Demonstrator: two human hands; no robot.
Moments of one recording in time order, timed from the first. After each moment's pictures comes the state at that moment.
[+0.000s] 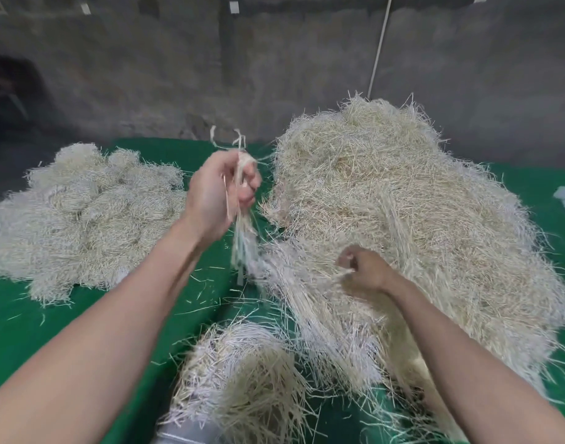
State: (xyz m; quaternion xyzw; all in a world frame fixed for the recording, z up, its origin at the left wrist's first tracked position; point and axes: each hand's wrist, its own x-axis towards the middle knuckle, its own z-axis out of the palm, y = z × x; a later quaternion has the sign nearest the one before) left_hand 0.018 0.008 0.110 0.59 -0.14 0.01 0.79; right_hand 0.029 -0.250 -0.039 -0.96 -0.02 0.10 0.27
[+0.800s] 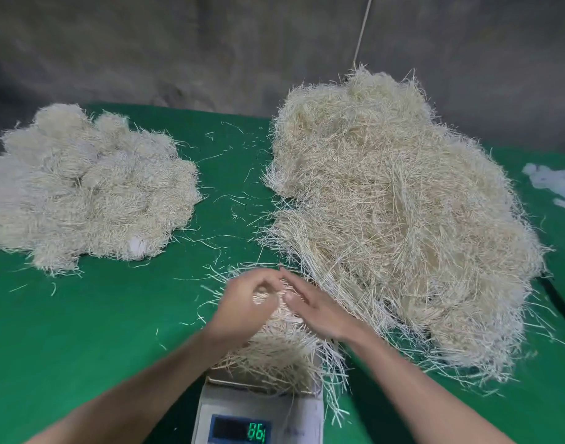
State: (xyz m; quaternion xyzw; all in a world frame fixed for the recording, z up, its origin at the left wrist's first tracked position) left_hand -0.096 0.082 -0.047 0.84 -0.17 -0.03 0.52; right_hand -0.091 -0.092 -0.087 -0.90 -0.11 0.17 0.39
